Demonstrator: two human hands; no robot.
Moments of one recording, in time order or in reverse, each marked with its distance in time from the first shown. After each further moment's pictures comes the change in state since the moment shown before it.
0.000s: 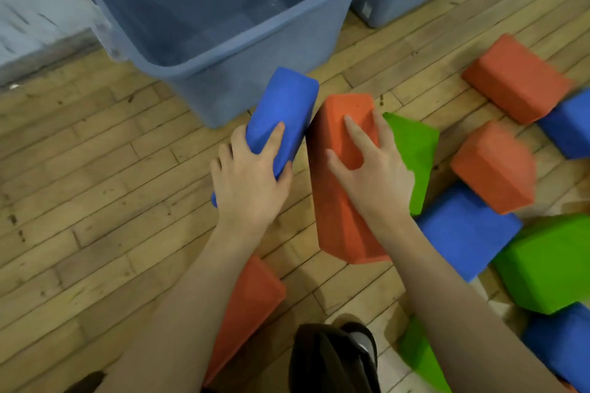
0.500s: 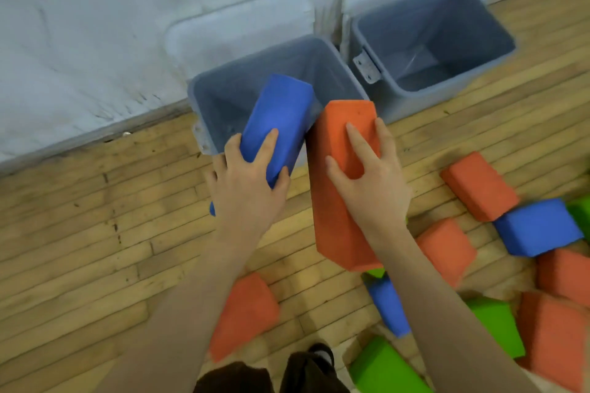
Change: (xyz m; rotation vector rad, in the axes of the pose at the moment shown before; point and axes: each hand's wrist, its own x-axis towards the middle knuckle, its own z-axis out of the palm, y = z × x) left_hand 0.118 0.063 -0.282 -0.067 0.070 -0.226; right_hand 0.121 -0.149 -0.248 0.170 -0.040 -0.147
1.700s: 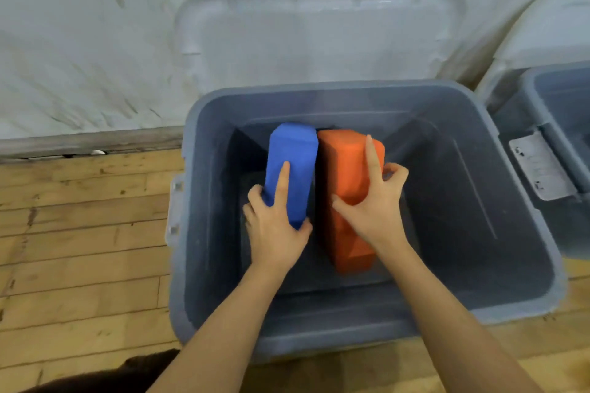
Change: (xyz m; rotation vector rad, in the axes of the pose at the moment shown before) left_hand 0.243 -0.170 0.372 -0.296 0.000 -0.343; right_hand 0.293 0.082 0.419 0.243 -0.244 -0.202
